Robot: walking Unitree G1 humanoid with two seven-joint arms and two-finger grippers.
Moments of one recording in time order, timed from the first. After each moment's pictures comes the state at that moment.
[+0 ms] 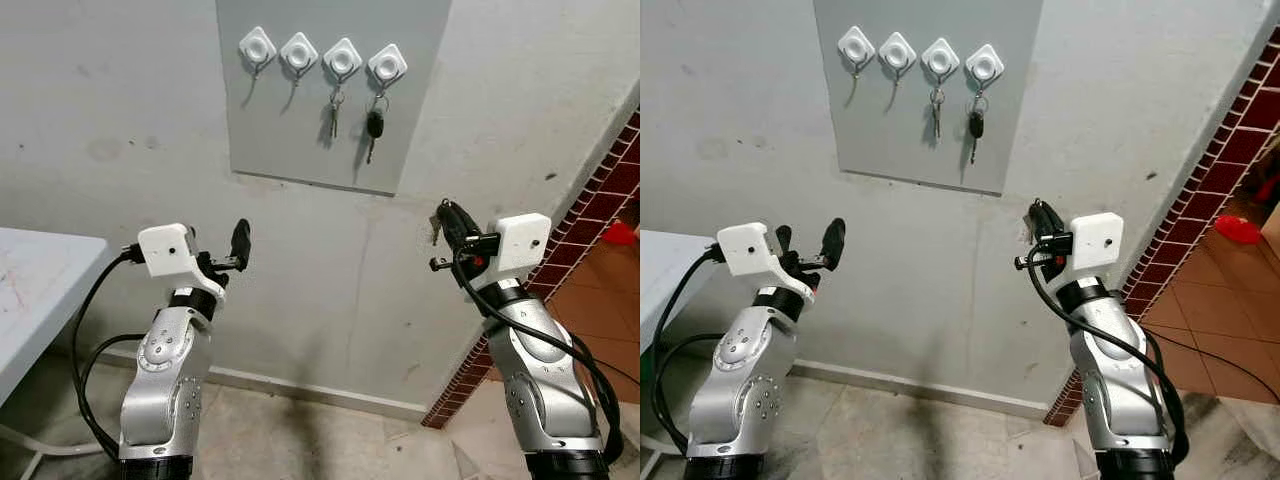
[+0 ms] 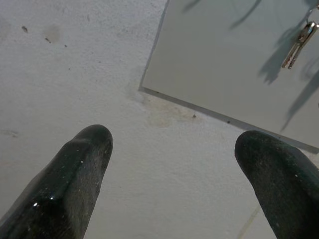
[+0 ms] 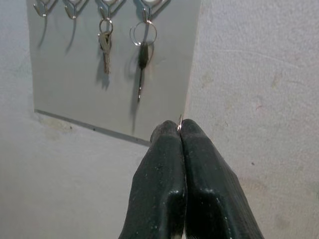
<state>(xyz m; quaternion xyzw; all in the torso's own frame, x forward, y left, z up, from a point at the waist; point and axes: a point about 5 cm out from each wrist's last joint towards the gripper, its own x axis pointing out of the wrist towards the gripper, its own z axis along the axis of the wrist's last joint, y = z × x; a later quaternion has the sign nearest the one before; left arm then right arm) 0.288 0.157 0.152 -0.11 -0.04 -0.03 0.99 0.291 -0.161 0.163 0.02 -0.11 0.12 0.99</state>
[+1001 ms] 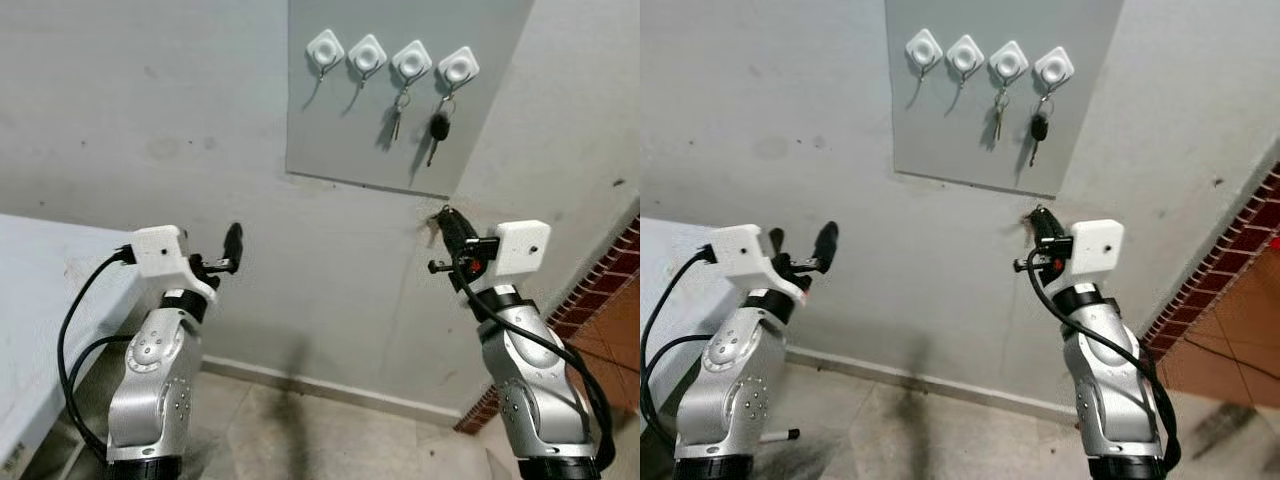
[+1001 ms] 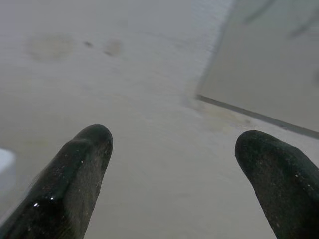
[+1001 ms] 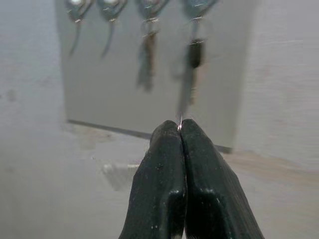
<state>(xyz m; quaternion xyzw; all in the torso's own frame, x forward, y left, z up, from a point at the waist) 0.287 0.160 0.150 -0.11 -0.03 -0.03 0.99 0.287 -0.163 0.163 0.04 -0.11 0.10 0.99</state>
